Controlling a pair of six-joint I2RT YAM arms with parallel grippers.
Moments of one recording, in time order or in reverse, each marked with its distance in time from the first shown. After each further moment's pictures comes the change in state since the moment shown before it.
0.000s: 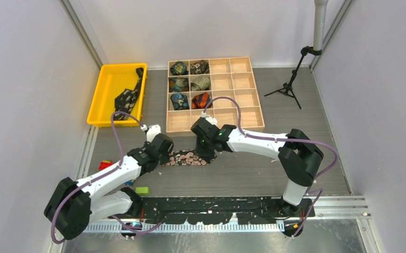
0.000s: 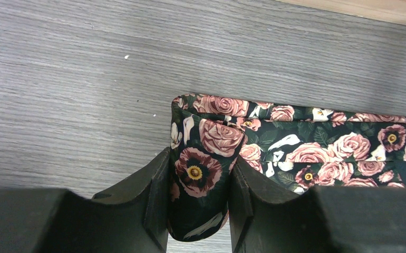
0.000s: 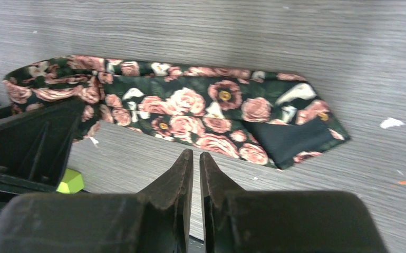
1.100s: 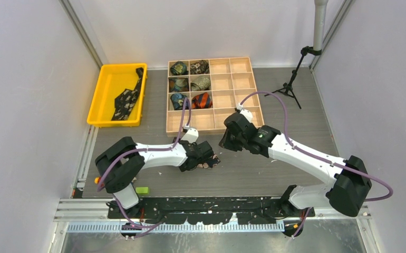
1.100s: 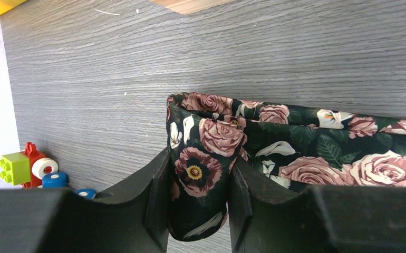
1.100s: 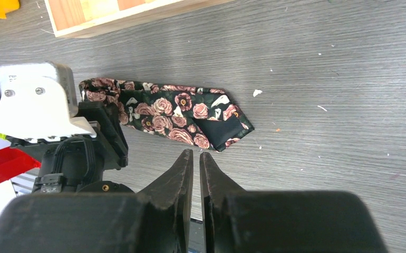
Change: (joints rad) left arm -0.372 0.619 0.392 -0.278 -0.443 -0.038; right arm -0.127 -0.470 -0.220 -0.143 0.107 0.029
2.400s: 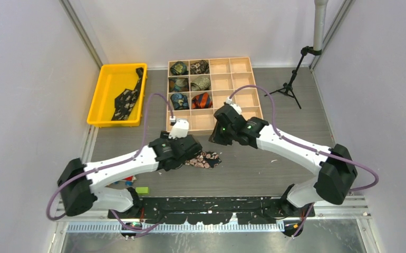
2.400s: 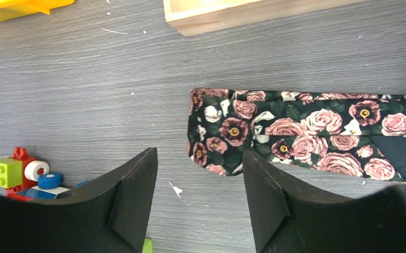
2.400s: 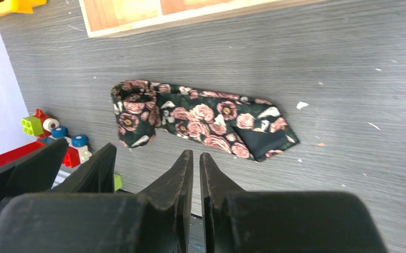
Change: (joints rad) left arm -0.020 -0.355 0.035 -0.116 0.096 0.028; right arm 0.003 0.126 0.129 0.005 -0.057 0.000
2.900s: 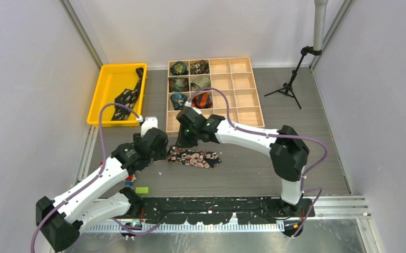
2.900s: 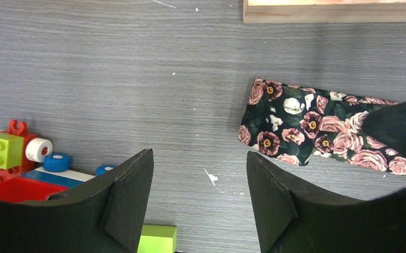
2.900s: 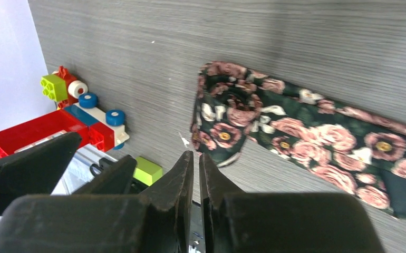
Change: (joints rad) left arm 0.317 -0.407 -0.172 0.003 0.243 0.142; right arm 0.139 0.429 0.345 0.079 -0.124 0.014
